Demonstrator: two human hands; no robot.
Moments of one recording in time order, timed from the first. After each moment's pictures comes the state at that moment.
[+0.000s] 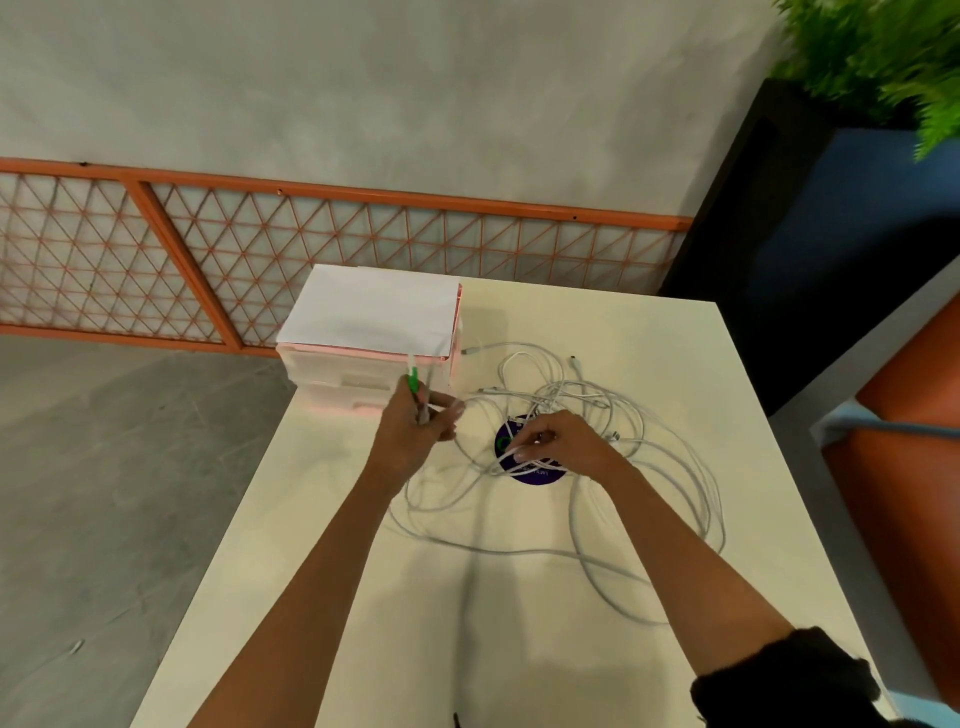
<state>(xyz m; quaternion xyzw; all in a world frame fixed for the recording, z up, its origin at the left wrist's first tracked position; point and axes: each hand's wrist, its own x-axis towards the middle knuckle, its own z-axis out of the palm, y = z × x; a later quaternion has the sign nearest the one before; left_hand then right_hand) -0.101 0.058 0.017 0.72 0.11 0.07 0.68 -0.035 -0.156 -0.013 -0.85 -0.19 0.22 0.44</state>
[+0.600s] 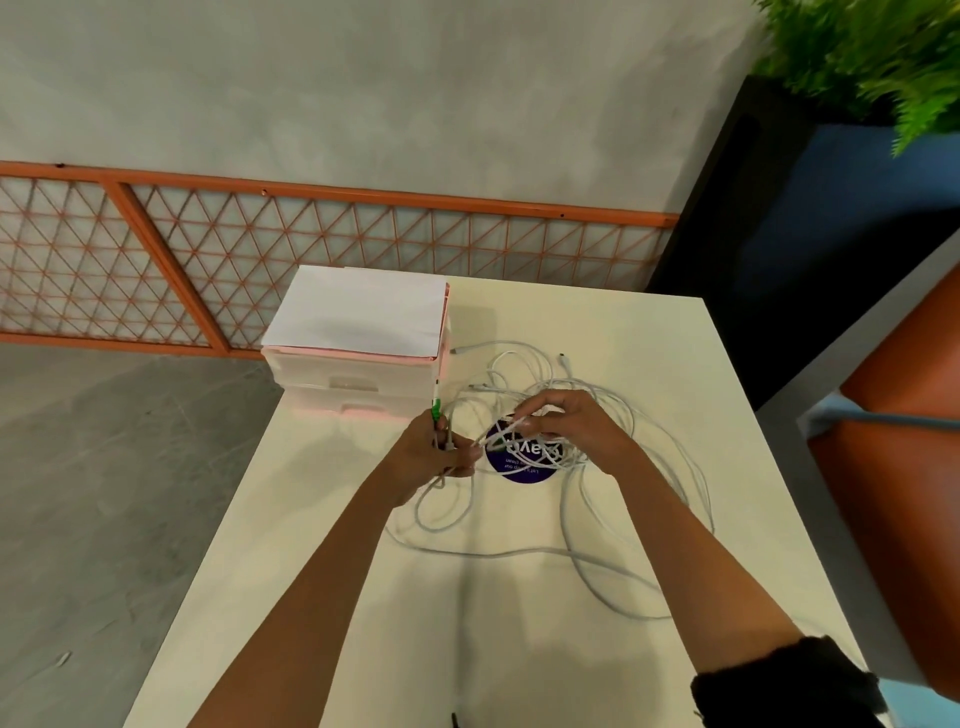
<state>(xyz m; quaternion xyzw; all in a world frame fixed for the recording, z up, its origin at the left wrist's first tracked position) -0.105 0.043 0.007 0.69 0.08 -0.13 0.70 -0.032 -0.172 0.008 -0.77 -0.12 0.22 0.59</state>
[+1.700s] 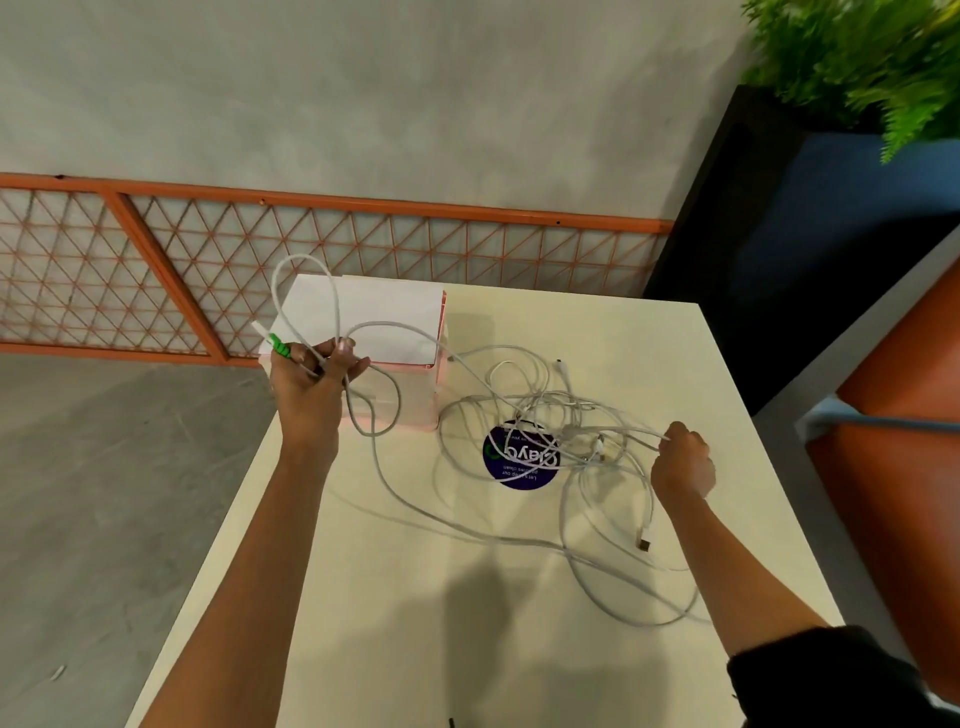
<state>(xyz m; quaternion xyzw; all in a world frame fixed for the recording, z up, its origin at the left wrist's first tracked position) -0.085 0.114 0.054 0.58 0.13 0.28 0.75 -0.039 -0.261 -0.033 -0.96 0.23 -0.03 0.17</state>
